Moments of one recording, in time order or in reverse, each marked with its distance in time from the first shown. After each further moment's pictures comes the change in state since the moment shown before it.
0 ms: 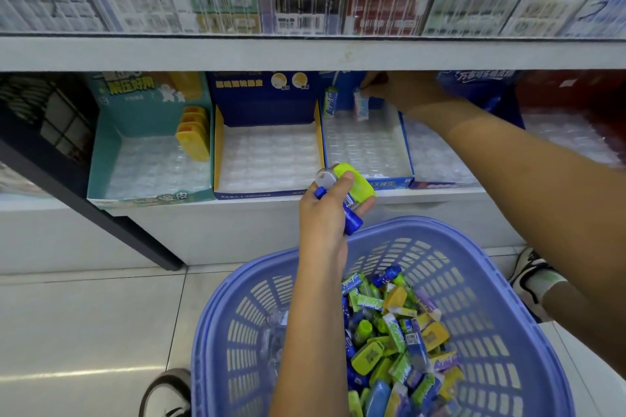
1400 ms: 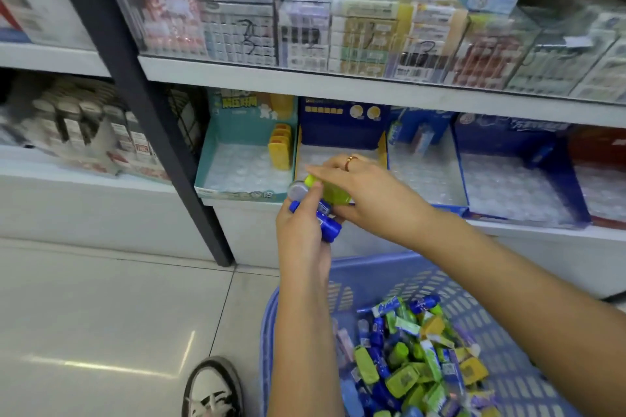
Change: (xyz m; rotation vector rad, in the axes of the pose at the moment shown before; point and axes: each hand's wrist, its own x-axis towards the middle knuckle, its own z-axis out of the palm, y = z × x) left_hand -0.041 0.077 -0.066 -0.132 0.107 0.240; right_hand -0.123 -0.158 0.070 -0.300 -0.158 -0.531
